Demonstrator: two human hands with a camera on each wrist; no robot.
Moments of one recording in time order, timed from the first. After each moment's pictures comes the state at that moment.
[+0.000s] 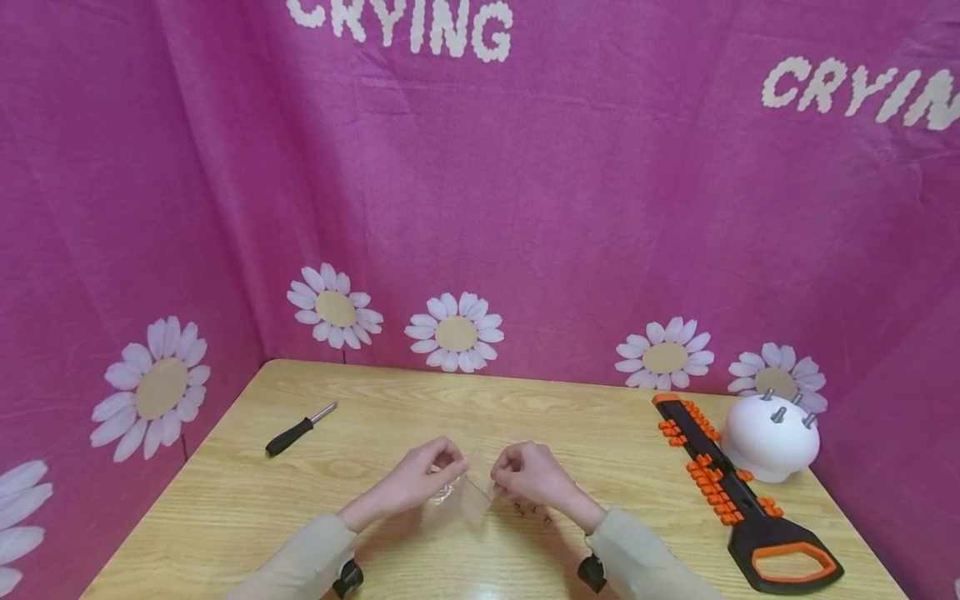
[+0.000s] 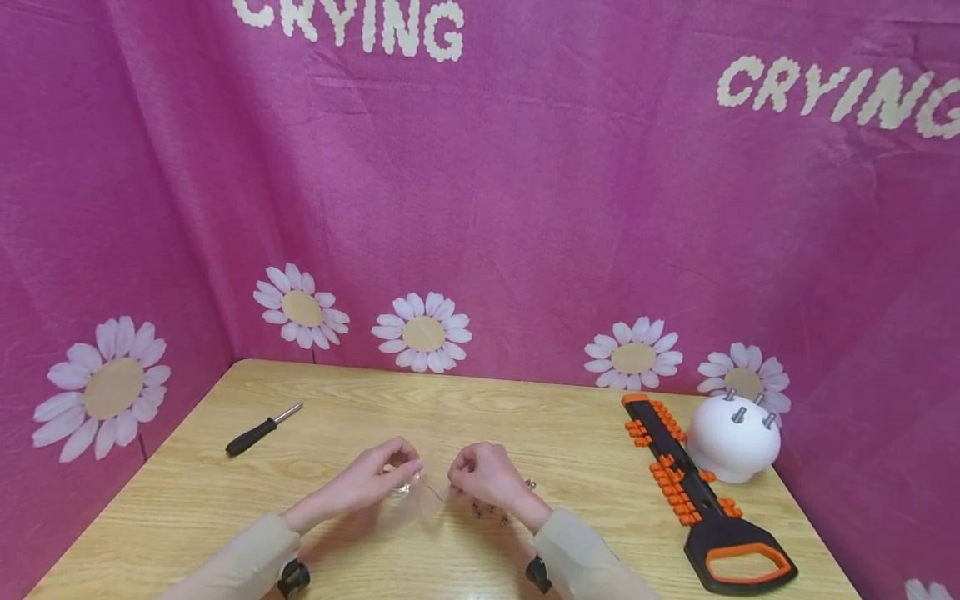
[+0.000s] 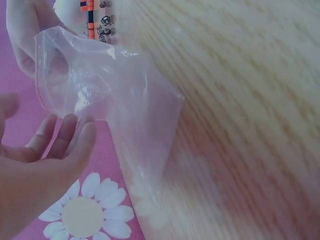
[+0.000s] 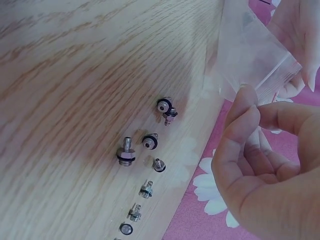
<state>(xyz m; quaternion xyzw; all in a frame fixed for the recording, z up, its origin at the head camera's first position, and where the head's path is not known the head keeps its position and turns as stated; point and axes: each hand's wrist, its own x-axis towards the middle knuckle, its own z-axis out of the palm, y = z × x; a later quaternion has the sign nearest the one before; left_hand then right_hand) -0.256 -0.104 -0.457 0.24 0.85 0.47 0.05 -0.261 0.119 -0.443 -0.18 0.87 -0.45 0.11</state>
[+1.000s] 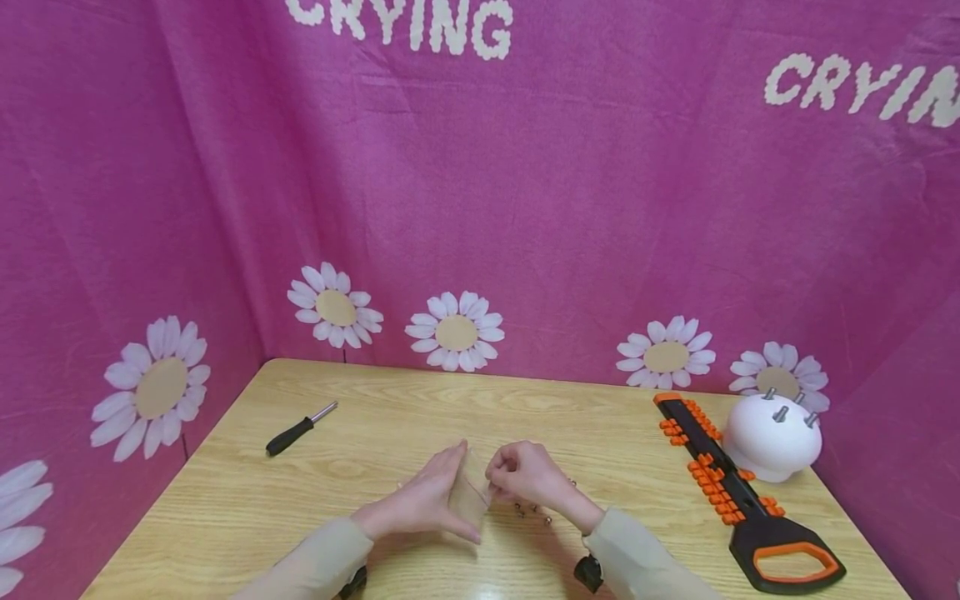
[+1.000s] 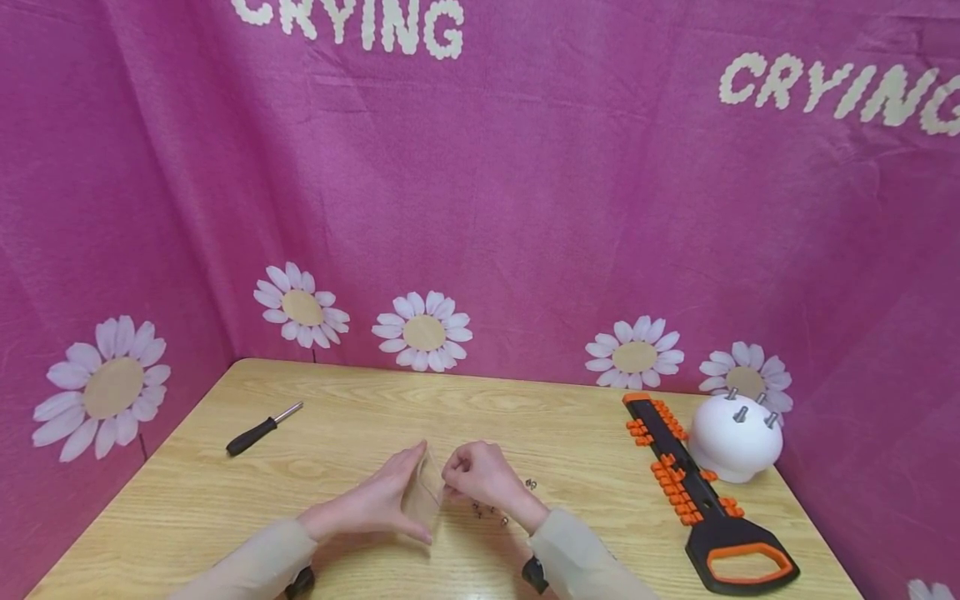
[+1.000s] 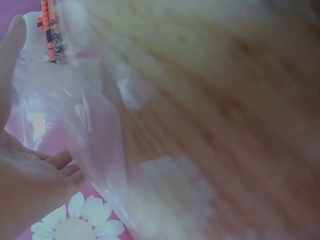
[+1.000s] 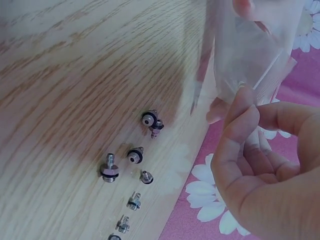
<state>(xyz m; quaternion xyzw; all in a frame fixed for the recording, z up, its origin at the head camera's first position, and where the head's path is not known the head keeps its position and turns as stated) -0.247 -0.093 -0.479 0.29 0.90 0.32 0.05 -0.259 0.113 -0.440 -0.19 0.87 -0.44 0.11</state>
